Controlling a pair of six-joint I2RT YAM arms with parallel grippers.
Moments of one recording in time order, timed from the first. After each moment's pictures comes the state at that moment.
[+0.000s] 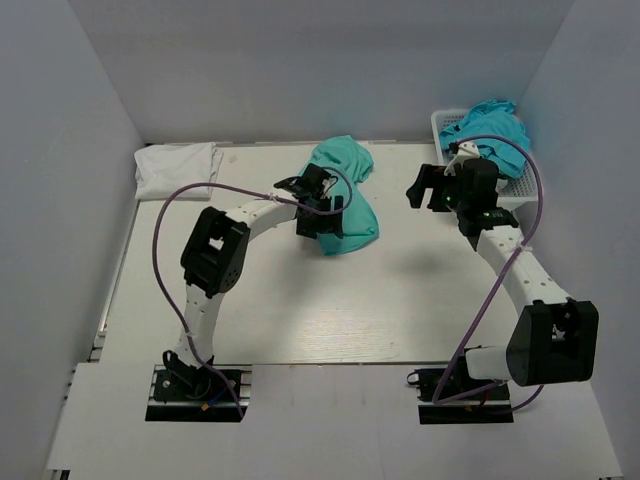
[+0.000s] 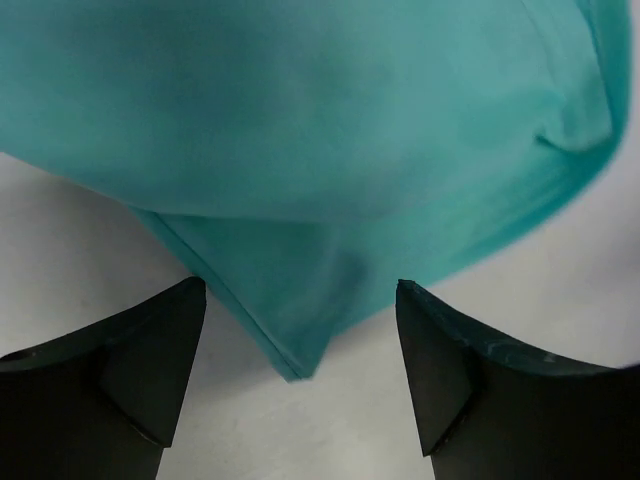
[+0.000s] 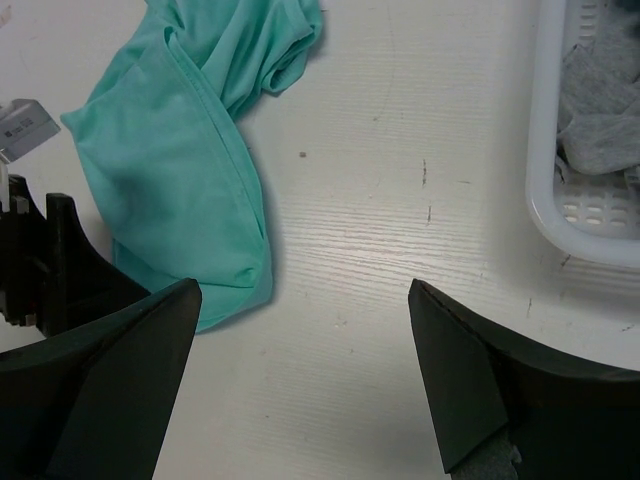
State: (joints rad) left arm -0.58 2.14 1.60 -0.51 0.19 -0.47; right arm 0.13 1.33 1.01 -0.13 -0.20 0.18
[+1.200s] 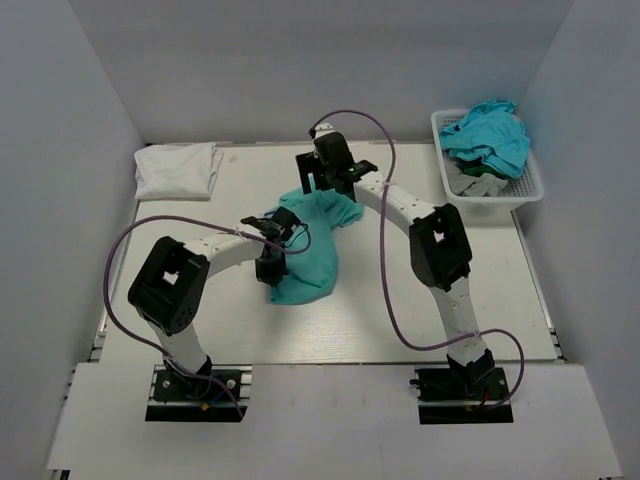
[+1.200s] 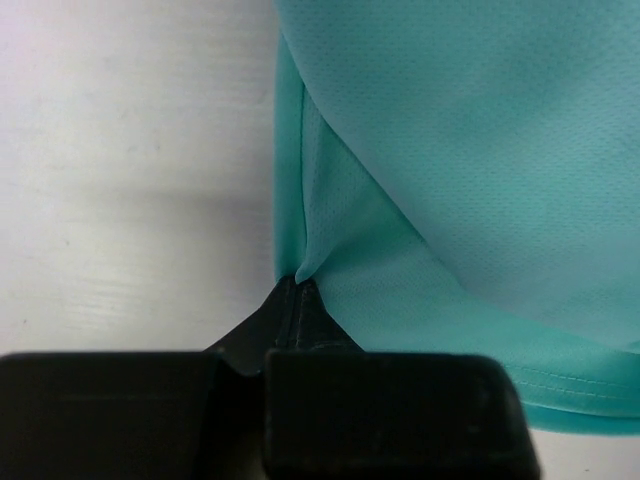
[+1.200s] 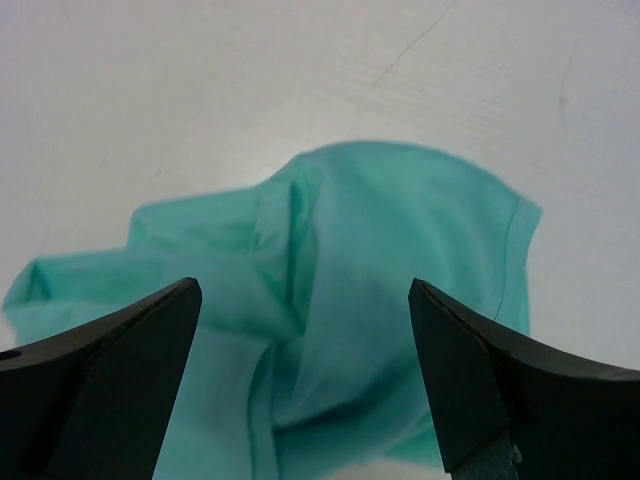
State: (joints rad) left arm -0.59 1.74 1.07 -0.70 -0.18 -0.65; right arm 0.64 2.21 1.92 -0.34 0.11 0.15
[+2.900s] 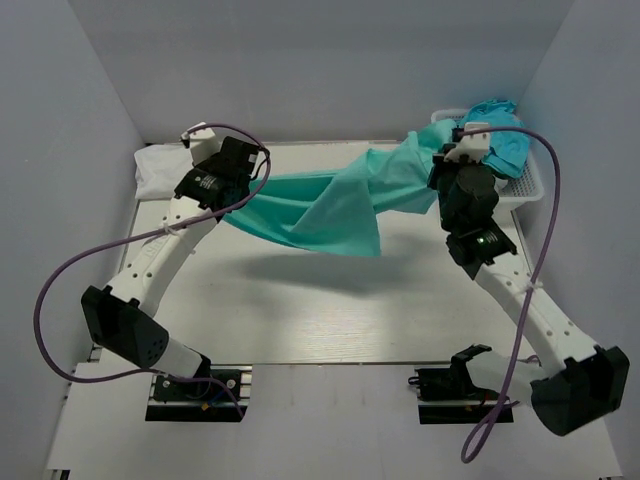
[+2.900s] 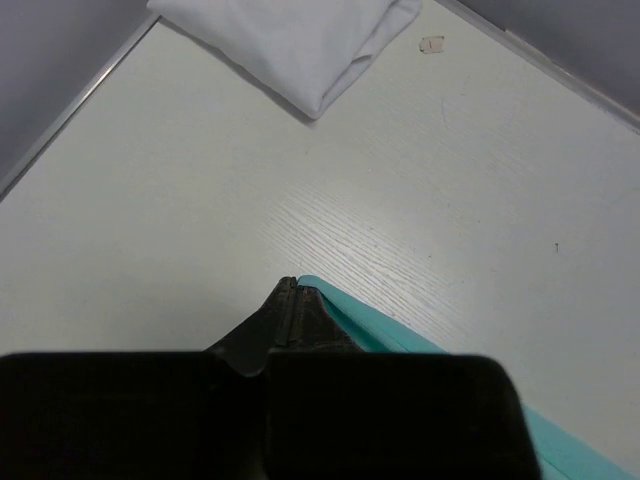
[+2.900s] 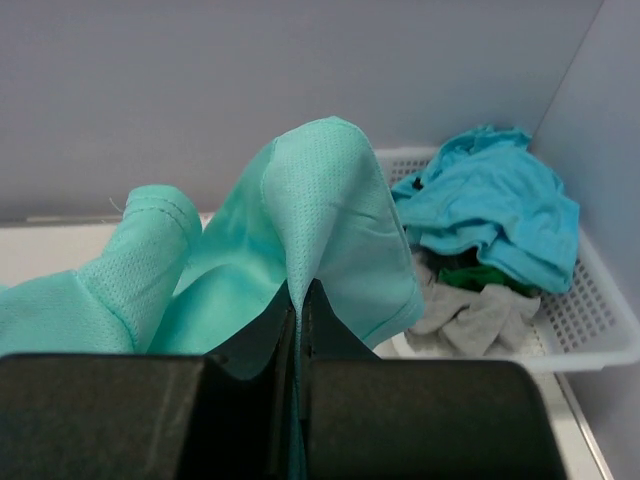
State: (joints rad) left arm -0.45 1.48 1.53 -0.90 -0.85 -0.76; right arm 0.43 1.12 1.03 0.16 0.47 -0.05
